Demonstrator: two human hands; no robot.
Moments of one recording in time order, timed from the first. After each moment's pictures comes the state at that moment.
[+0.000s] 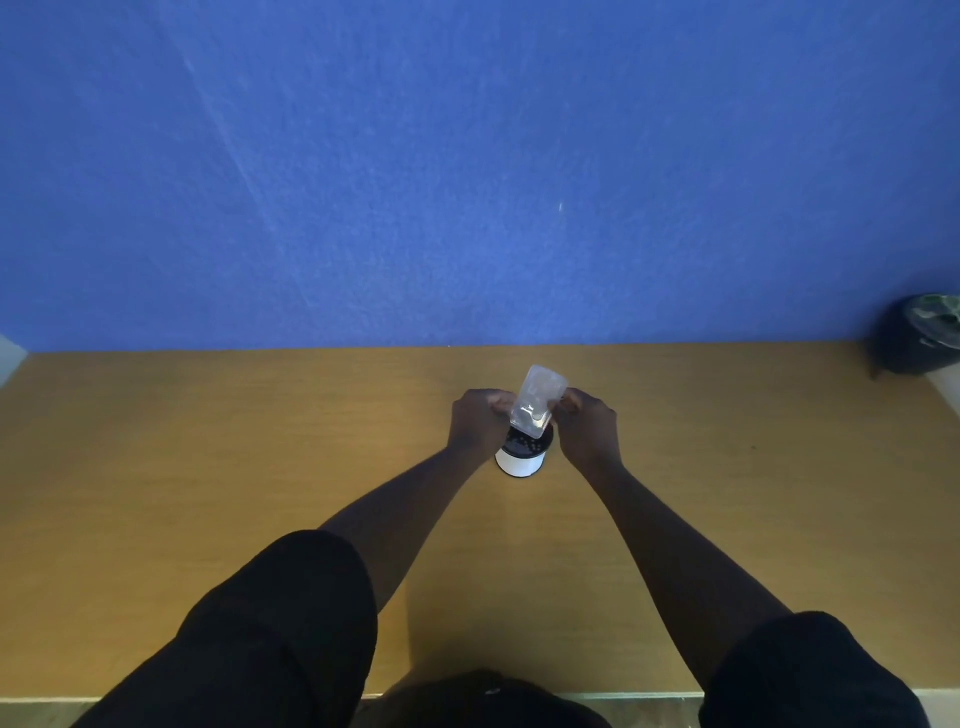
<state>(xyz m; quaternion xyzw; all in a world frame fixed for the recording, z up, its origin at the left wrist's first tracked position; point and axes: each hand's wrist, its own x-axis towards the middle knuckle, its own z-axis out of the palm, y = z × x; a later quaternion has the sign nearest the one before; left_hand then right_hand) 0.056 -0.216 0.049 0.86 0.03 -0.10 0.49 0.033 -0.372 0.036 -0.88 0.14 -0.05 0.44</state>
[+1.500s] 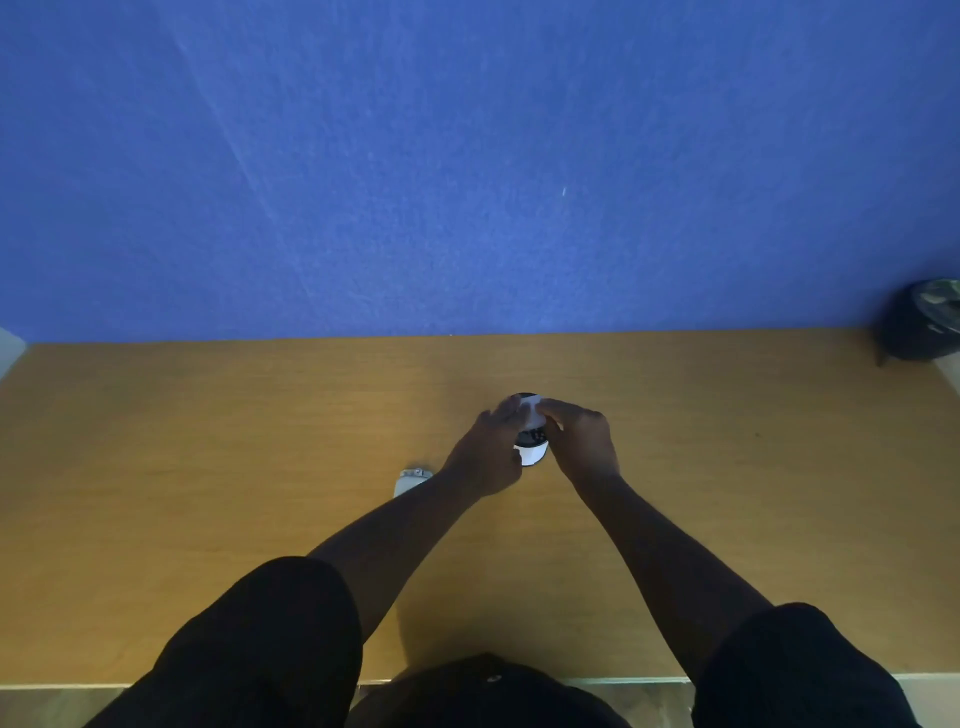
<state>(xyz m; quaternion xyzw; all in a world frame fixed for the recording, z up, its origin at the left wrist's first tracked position) 0.016 -0.205 0.039 0.93 -0.22 -0.11 0.27 0.005 -0.360 0.025 -0.93 -0.01 -0.12 0.35</state>
